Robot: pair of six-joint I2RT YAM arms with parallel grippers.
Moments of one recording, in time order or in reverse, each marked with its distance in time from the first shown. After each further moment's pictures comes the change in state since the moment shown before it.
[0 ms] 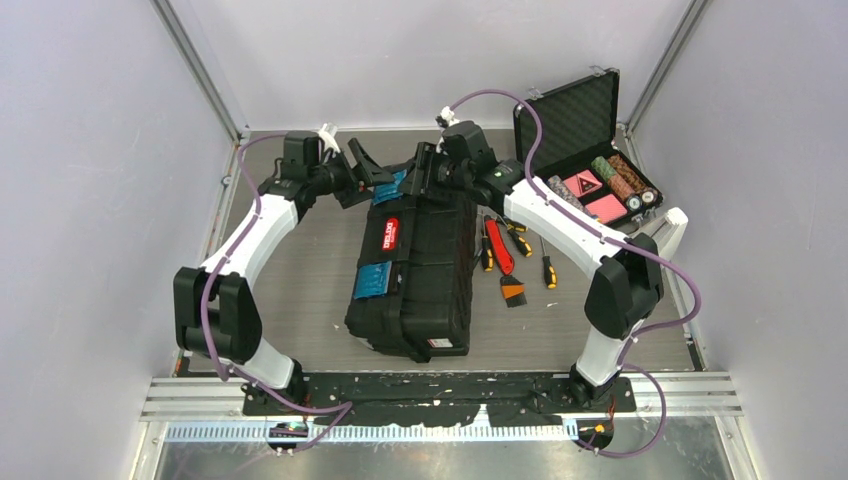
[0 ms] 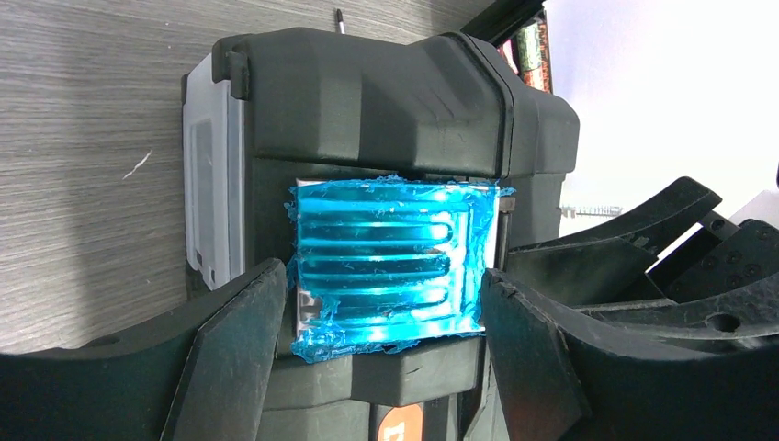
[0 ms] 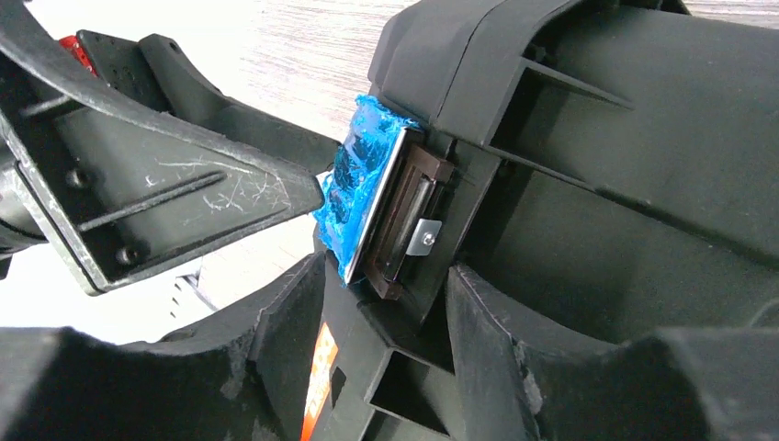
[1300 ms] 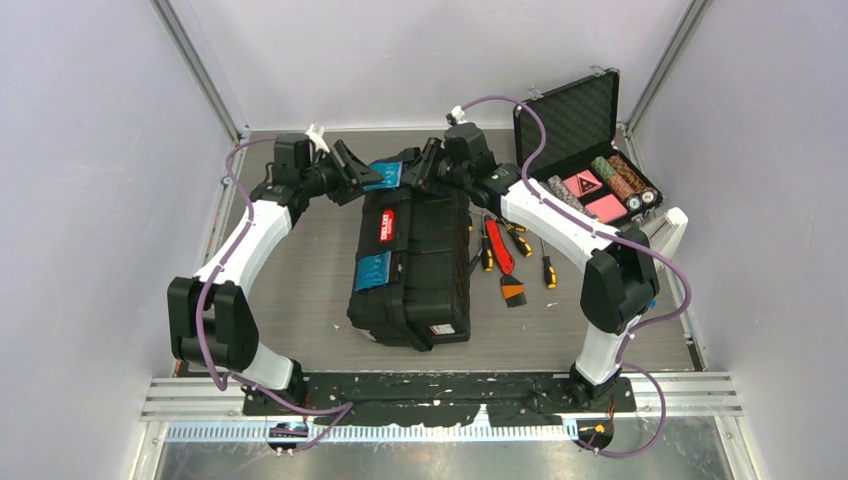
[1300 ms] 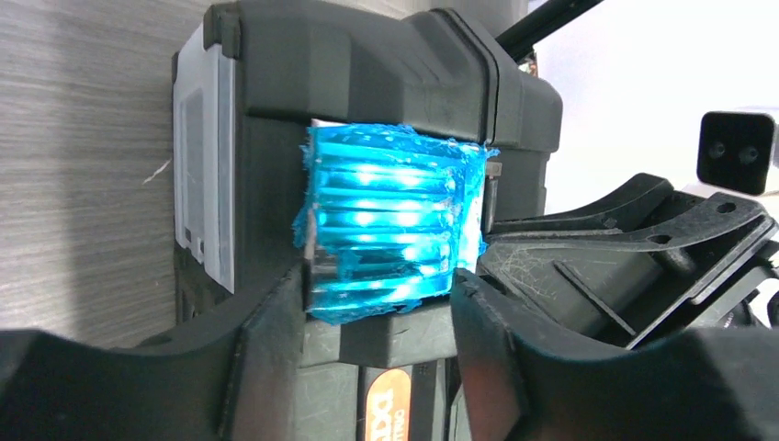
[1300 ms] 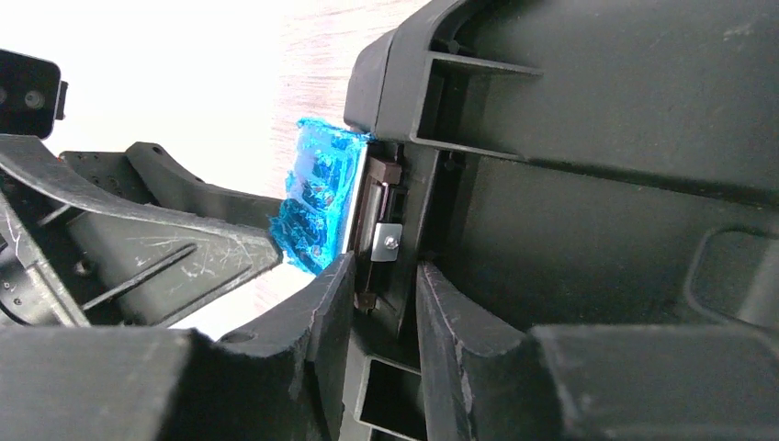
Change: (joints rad) left arm 0.025 -0.049 -0.044 0.031 -0.033 -0.057; right arm -0.009 0.050 -0.027 0.125 0.056 0.172
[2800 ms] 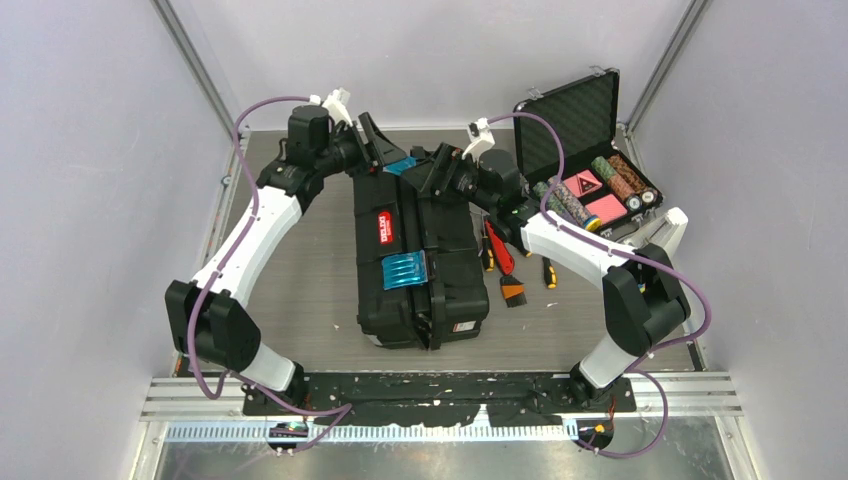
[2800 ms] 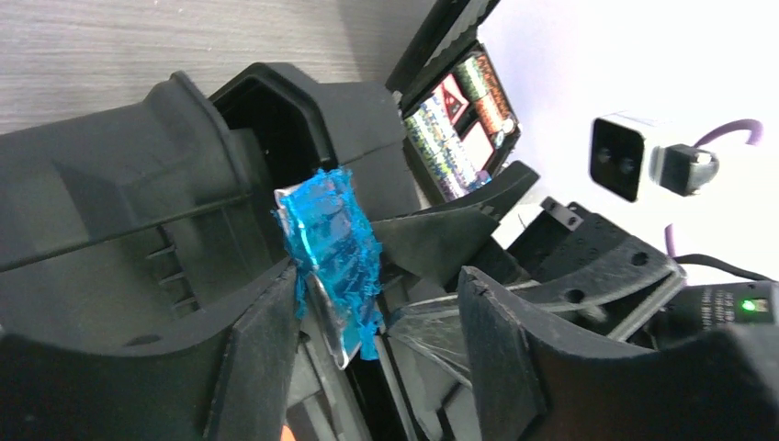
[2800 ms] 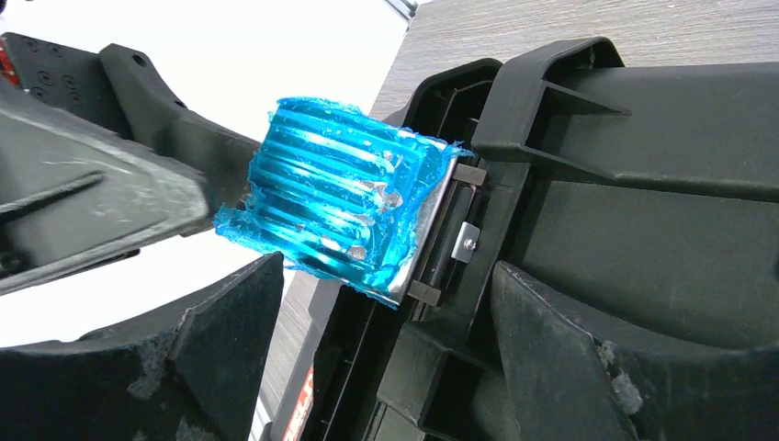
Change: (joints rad) left arm -0.142 0.007 0.242 -0.064 -0.089 0.135; right arm -0.042 -0.182 -0.423 0.620 -0.098 -0.052
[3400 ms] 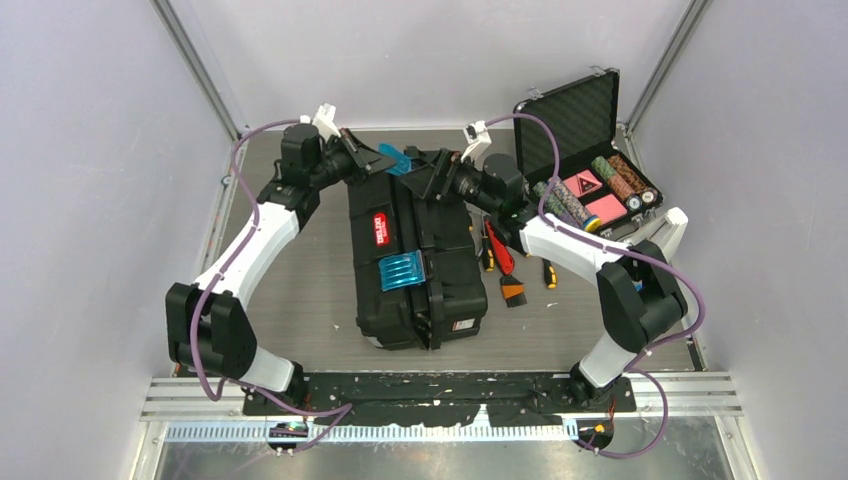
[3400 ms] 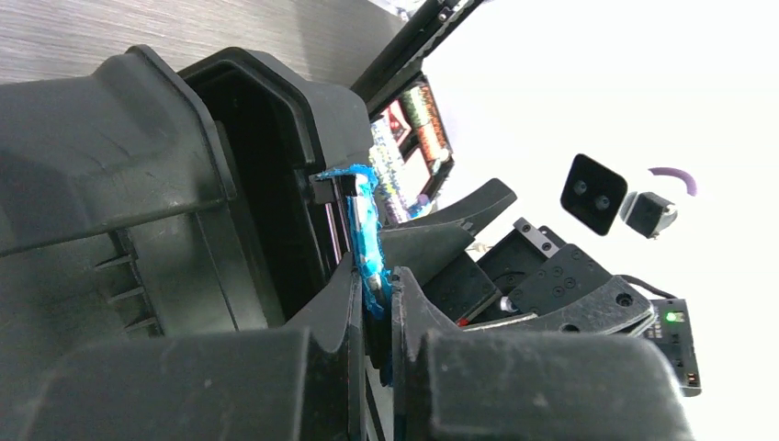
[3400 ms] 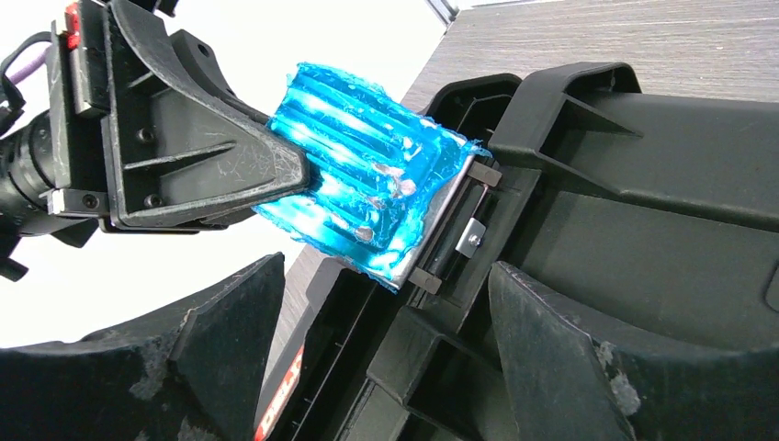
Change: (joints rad) left arm 0.046 -0.037 -0.205 0.245 0.063 -0.207; right arm -0.009 0.019 -0.043 0.148 -0.107 -0.074
